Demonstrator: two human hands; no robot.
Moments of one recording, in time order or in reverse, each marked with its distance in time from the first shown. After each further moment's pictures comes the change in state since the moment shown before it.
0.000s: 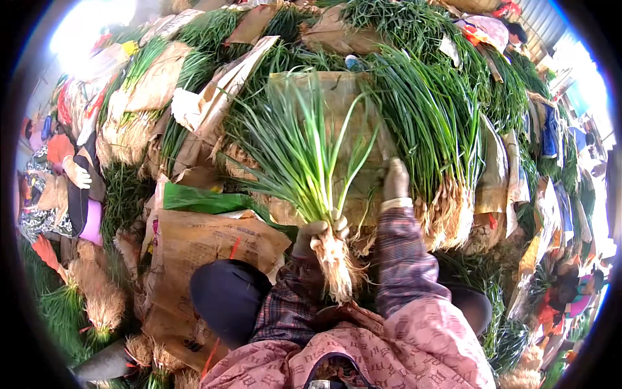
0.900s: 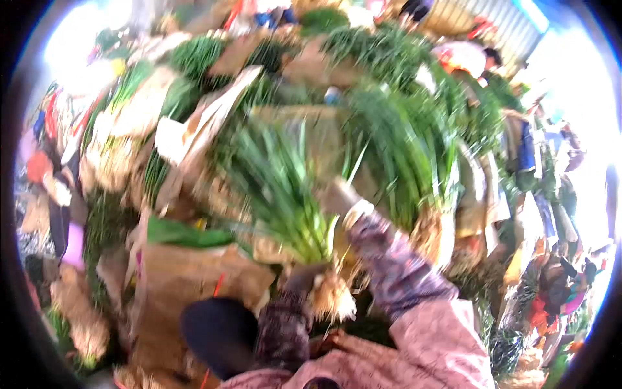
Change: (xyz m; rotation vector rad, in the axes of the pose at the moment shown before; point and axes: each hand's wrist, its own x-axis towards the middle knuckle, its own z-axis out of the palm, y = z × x) left_hand -0.007 -0.010 -0.070 0.691 0.446 -0.181; right_hand 0.013 -0.112 0.108 -1.548 -0.659 -0.652
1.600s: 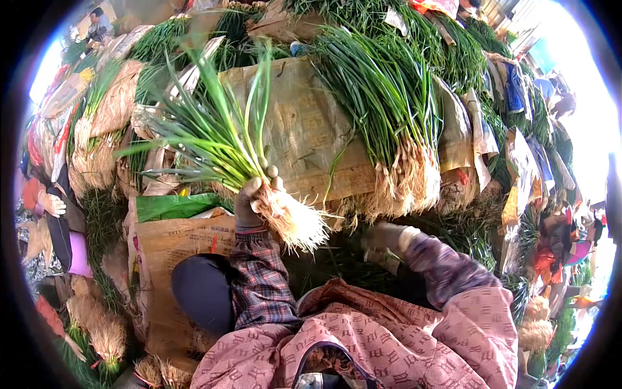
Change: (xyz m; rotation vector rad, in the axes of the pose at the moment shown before) left_hand -0.030 0.107 0.041 -0.427 -0.290 0.378; right_hand -0.271 0.059 0.120 0.172 -1.145 0.094
